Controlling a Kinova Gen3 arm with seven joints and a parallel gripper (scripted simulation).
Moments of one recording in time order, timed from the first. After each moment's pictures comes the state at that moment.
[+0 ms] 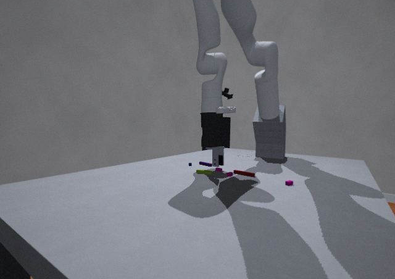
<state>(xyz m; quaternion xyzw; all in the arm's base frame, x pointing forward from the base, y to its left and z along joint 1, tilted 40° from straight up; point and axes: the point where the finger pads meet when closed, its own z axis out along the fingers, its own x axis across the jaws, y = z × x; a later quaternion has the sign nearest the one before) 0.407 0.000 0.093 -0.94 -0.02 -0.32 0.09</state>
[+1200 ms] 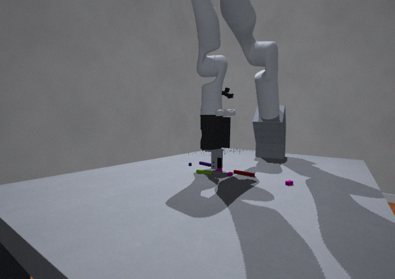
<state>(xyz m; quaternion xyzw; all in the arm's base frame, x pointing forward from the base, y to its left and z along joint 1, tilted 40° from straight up) 0.416 -0.001 0.088 -0.94 -0.02 -0.33 0.09</state>
